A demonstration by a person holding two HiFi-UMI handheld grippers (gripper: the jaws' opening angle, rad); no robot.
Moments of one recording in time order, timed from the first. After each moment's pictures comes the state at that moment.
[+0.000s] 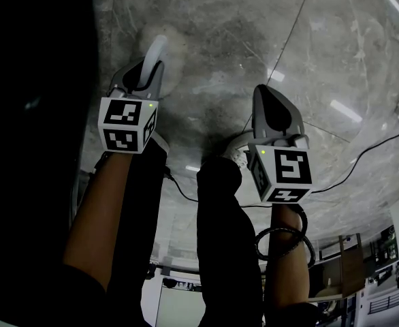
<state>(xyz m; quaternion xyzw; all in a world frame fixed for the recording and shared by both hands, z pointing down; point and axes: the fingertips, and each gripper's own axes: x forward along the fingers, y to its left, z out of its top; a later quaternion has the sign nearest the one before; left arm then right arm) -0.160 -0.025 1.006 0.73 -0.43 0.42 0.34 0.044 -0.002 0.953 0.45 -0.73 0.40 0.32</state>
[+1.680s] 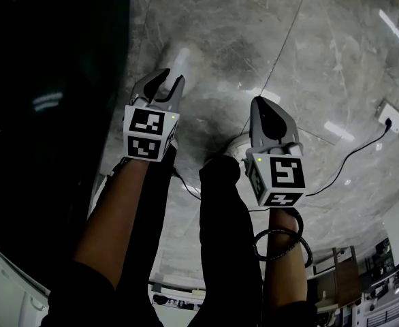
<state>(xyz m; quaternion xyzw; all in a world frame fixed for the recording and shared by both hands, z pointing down) -0.143 -0.038 0.909 0.74 -0.44 0.39 0.32 0.026 -0.020 0.852 0.44 -0.76 0.36 0.30</state>
